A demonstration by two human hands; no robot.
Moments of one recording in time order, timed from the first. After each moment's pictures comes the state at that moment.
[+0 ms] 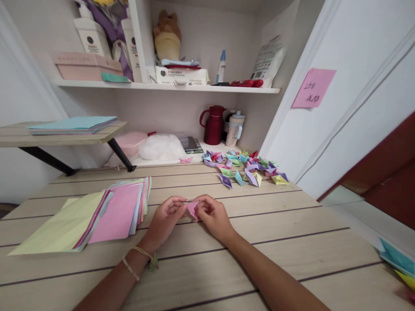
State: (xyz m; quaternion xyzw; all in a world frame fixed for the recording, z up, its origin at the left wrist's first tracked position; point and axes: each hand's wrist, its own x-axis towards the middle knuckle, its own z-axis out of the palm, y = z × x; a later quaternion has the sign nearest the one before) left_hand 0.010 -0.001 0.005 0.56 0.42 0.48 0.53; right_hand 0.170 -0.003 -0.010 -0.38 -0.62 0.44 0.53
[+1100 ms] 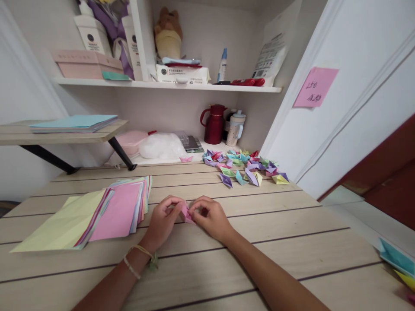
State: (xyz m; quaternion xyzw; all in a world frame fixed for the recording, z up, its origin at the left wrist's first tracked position) left_hand 0.007 -0.003 0.006 0.66 0.45 0.49 0.35; right_hand 0.172 -0.005 -0.004 -0.43 -0.73 0.28 0.46
